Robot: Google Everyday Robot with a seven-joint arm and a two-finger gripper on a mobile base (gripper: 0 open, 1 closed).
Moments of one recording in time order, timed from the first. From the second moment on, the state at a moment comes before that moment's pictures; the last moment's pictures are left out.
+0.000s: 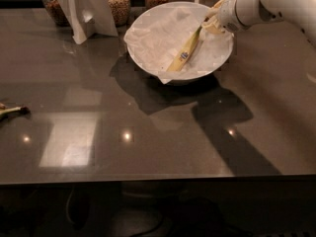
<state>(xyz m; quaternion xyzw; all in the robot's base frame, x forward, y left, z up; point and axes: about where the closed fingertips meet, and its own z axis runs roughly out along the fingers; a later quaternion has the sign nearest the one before) 0.763 -0.176 0.950 -0.53 0.69 -0.09 0.48</state>
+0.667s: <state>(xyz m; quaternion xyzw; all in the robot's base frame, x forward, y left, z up) 0.761 -0.176 0.948 -0.53 0.69 -0.09 0.48</state>
